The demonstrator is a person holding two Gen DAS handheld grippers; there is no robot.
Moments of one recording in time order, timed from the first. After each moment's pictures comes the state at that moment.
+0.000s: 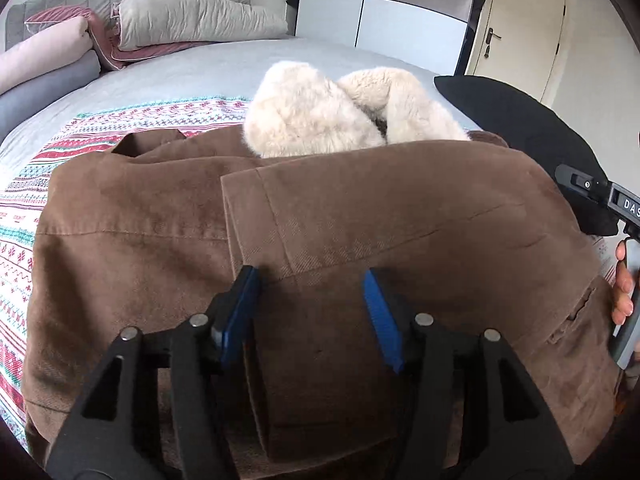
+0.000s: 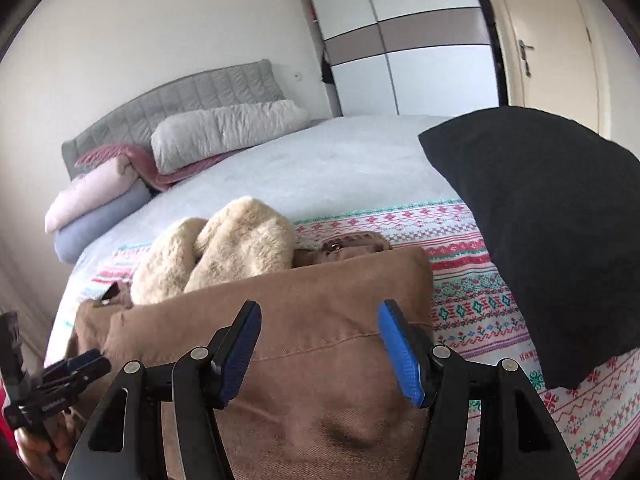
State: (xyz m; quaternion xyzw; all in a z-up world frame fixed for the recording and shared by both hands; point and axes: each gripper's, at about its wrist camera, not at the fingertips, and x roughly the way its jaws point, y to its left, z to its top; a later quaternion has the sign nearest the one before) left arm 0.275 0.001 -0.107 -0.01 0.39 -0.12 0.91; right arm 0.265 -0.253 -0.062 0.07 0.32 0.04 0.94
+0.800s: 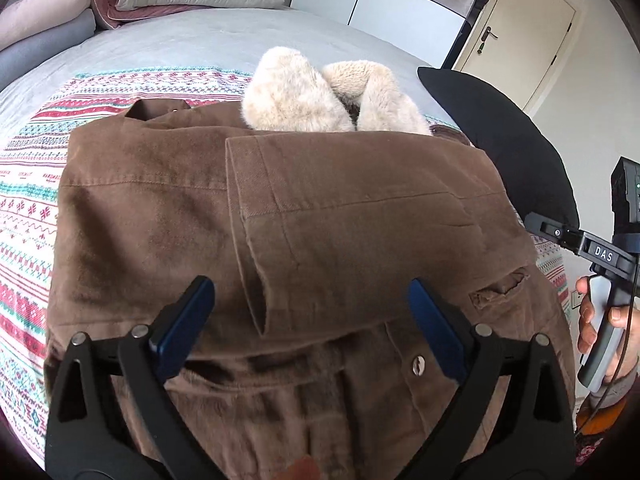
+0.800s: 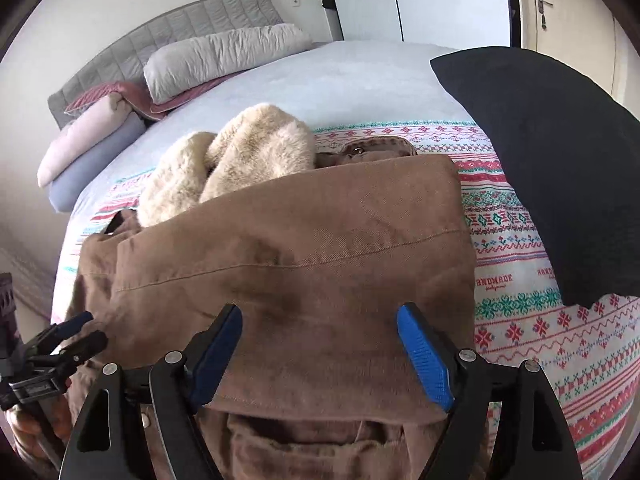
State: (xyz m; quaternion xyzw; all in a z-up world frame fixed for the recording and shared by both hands) left arm 0.227 0.027 -0.063 -0.07 0.45 -0.16 0.87; right arm 0.225 -0.241 -0.051 0.10 0.44 0.03 0.89
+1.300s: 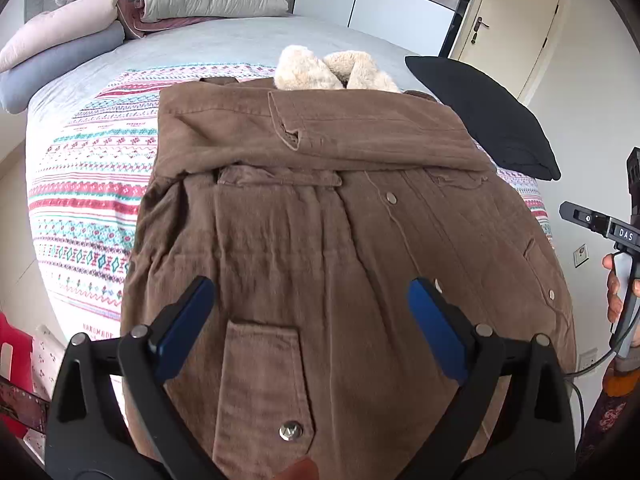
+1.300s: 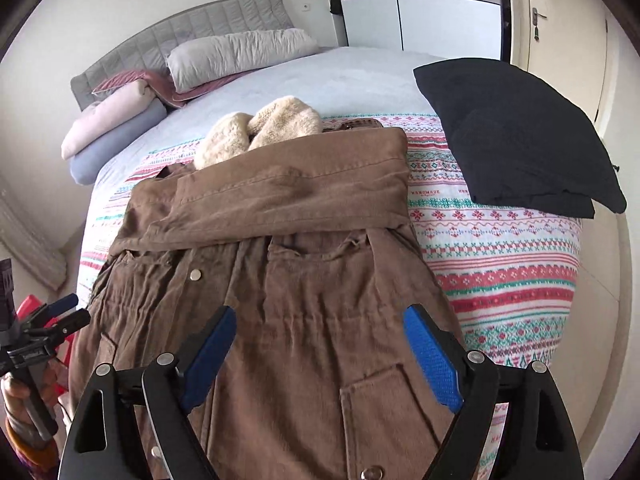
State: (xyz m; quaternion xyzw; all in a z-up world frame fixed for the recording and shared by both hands) left arm 0.060 0.075 -0.042 -0.03 0.45 -0.14 0.88; right arm 0.050 -0.241 -0.014 0.08 0.43 0.03 0.90
